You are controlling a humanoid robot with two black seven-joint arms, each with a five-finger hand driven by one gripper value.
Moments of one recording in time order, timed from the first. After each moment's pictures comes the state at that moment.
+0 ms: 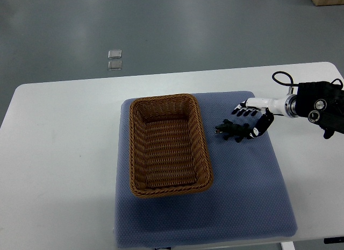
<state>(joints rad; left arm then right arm) 0.05 0.00 -0.04 -0.31 0.06 0.01 0.08 1.02 -0.60 0.06 1.09 -1.04 0.23 -0.09</state>
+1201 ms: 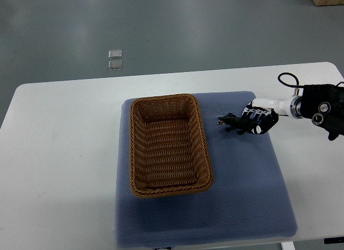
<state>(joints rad) 0.05 0.00 -0.04 -0.31 0.06 0.01 0.08 1.01 -0.61 0.07 1.07 -1.08 0.21 -0.08</state>
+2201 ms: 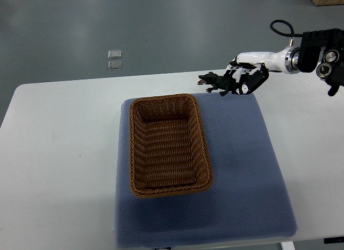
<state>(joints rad) 0.05 0.00 -0.04 -0.31 0.06 0.01 0.08 1.26 -0.61 0.08 1.15 -0.99 0.31 -0.05</state>
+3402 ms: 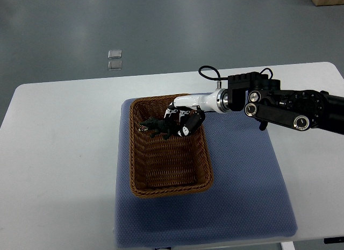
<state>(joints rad) 0.05 0.00 -0.04 -0.31 0.06 0.01 0.08 1.16 -0.28 0.06 1.06 -1.00 0.28 -0.04</state>
